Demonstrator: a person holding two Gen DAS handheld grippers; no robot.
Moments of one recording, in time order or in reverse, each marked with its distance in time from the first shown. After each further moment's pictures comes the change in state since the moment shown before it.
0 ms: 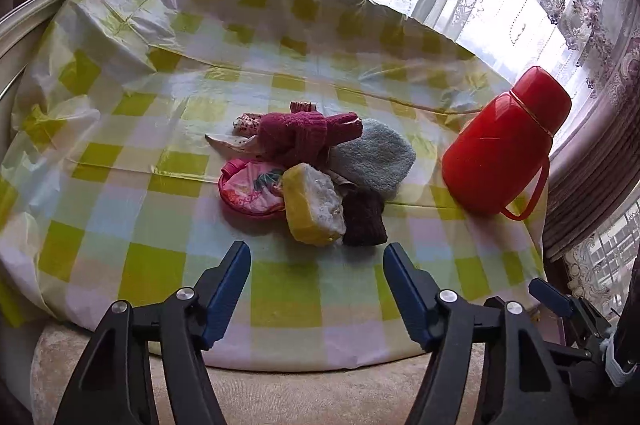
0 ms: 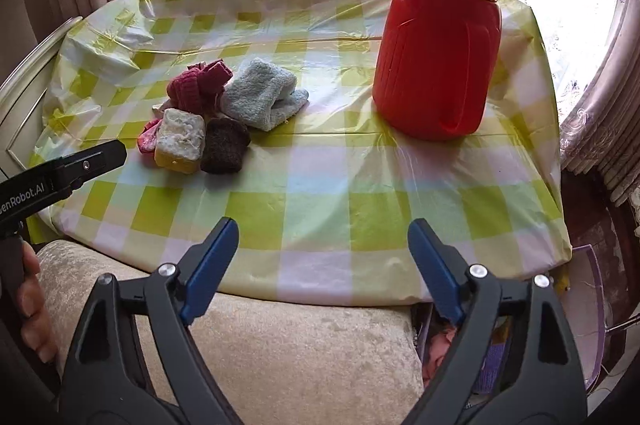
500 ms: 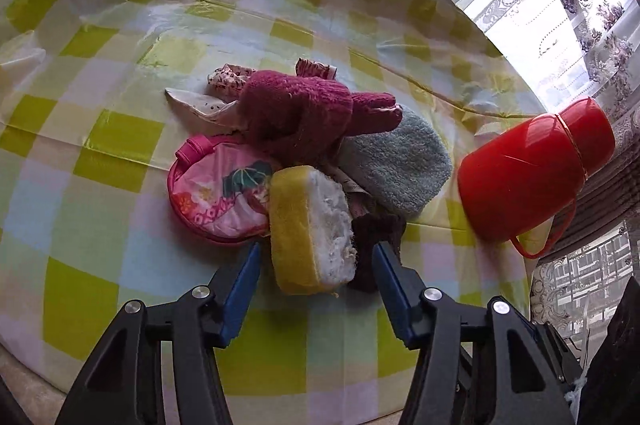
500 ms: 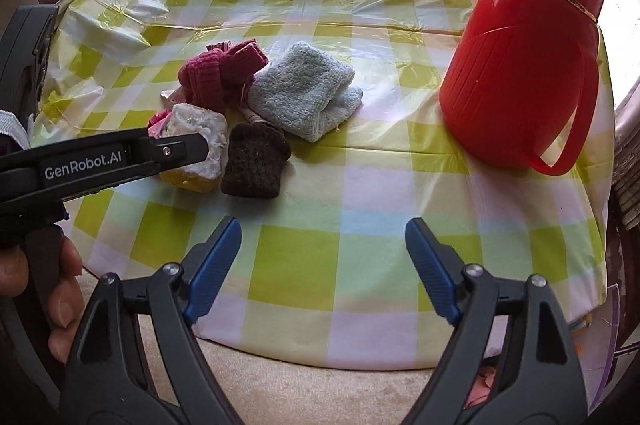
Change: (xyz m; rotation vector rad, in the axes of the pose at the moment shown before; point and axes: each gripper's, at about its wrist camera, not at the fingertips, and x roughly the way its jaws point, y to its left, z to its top) left arm 0.084 0.018 0.028 -0.152 0.154 -0.102; right arm 0.062 0.040 0.029 -0.072 0.068 0.045
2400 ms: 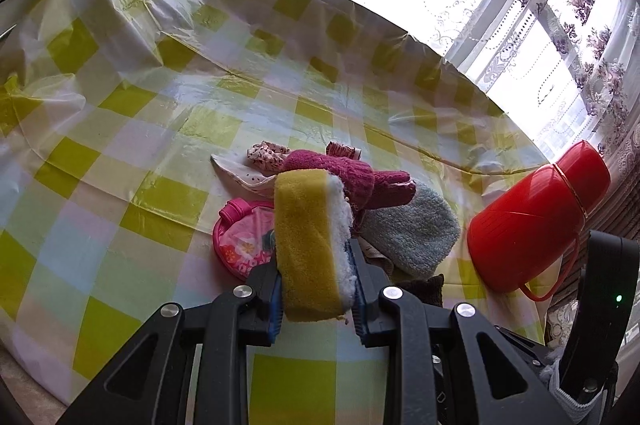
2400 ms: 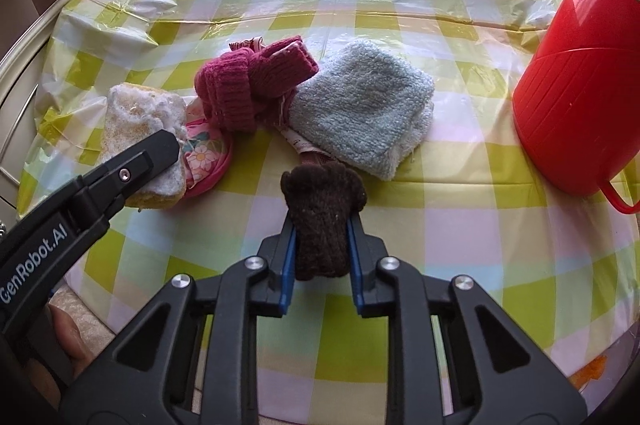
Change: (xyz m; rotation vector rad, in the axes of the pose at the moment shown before) left arm -0.034 0.009 -0.004 0.010 -0.287 0.048; right arm 0.044 0.029 0.030 0.027 0.042 0.072
